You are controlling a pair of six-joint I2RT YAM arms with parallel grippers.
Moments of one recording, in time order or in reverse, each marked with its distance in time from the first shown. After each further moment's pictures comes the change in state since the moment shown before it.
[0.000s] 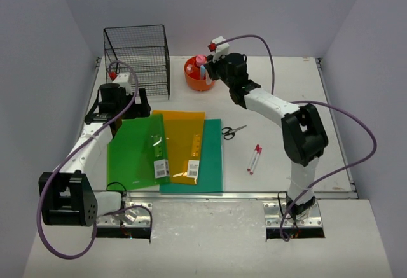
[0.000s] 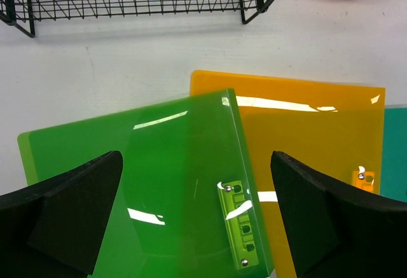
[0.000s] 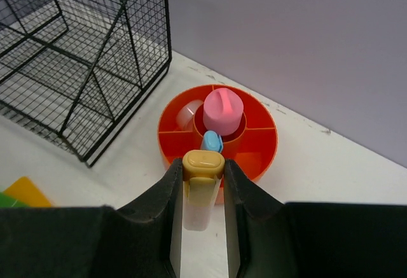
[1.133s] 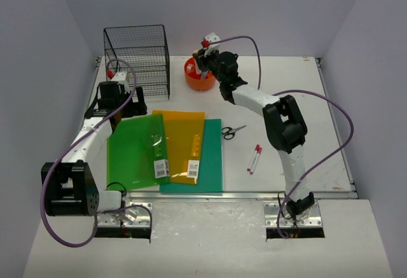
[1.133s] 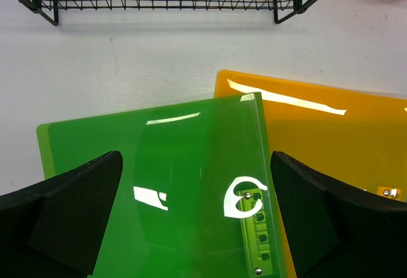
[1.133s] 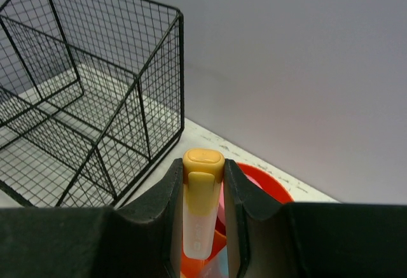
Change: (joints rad) left arm 0.033 0.078 0.039 -0.016 -0.041 0.001; right arm 0.003 0.274 0.220 0.266 -0.068 0.012
